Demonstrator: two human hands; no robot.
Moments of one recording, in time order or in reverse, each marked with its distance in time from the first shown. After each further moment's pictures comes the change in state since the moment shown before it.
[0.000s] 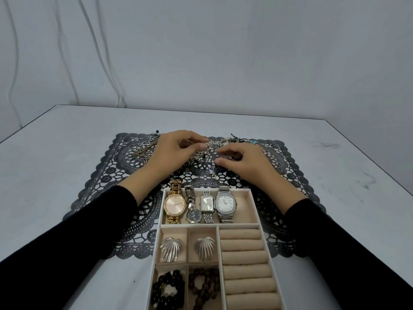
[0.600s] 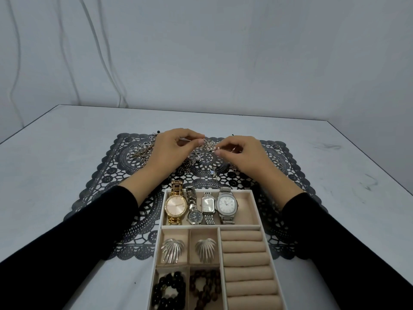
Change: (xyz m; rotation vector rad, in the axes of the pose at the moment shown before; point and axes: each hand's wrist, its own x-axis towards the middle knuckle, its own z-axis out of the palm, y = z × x) left_hand 0.001 -0.002 -0.001 0.003 0.103 -0.044; right_hand 0.012 -0.004 0.000 0.181 0.018 0.010
